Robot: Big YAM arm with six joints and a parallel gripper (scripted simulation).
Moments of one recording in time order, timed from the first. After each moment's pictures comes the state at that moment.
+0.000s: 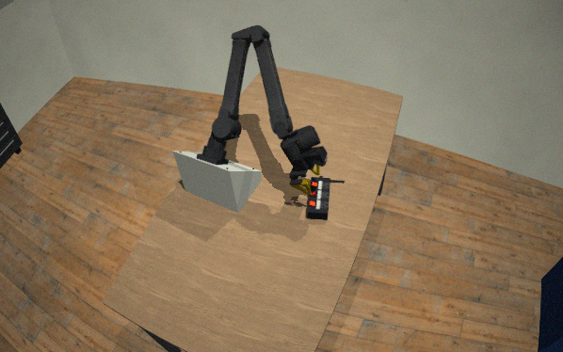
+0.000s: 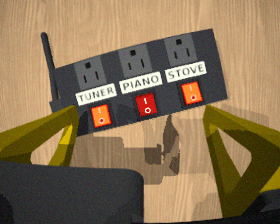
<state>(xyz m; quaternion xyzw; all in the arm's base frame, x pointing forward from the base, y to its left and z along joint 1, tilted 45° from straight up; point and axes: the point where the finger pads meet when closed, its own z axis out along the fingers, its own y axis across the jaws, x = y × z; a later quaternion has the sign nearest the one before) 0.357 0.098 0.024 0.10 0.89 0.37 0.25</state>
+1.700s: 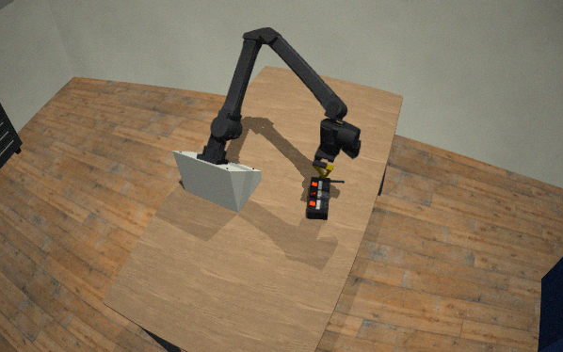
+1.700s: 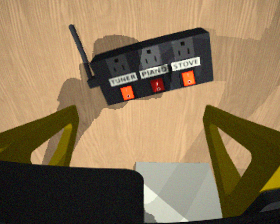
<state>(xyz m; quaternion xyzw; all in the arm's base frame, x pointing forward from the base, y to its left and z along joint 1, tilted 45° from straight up) 0.401 0.049 0.100 0.02 0.92 0.38 0.03</state>
